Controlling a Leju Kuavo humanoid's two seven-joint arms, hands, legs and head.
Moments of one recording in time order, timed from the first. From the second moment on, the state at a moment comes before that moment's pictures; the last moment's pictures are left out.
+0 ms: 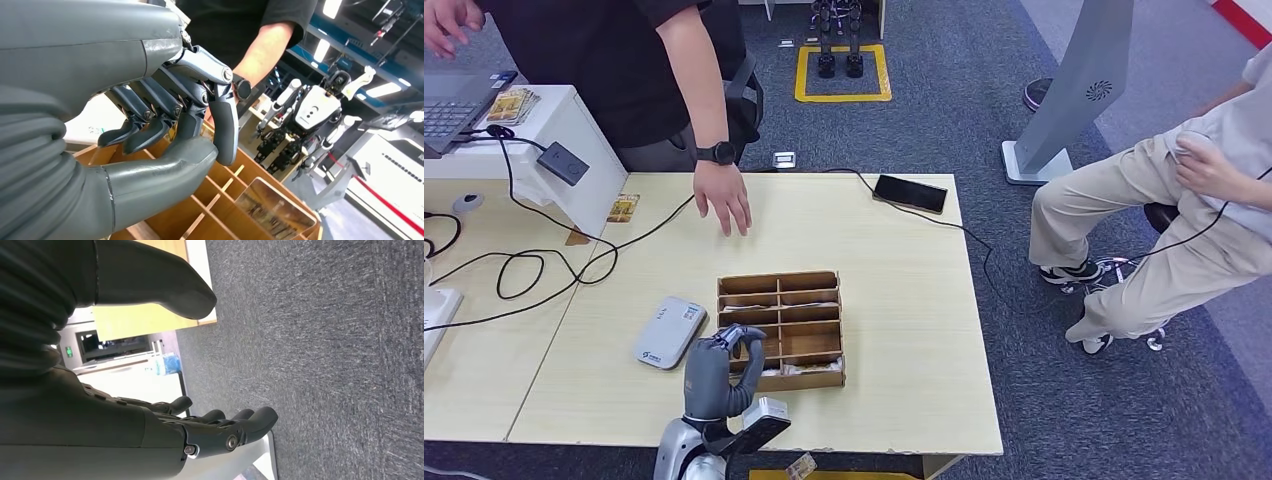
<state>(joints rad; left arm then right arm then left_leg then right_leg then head) -0.05 -0.11 -0.33 -1.14 -0.68 0.71 -0.63 -0.01 0.12 -1.34 -0.33 1.57 -0.21 0.15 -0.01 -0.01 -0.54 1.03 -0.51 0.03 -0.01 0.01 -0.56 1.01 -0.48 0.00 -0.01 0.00</state>
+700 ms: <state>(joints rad) -0.04 -0.12 -0.32 -1.19 -0.52 0.71 -0.63 -0.01 0.14 -1.31 -0.34 1.57 -0.21 0.16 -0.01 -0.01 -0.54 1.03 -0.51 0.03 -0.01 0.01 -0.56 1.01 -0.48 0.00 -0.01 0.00</state>
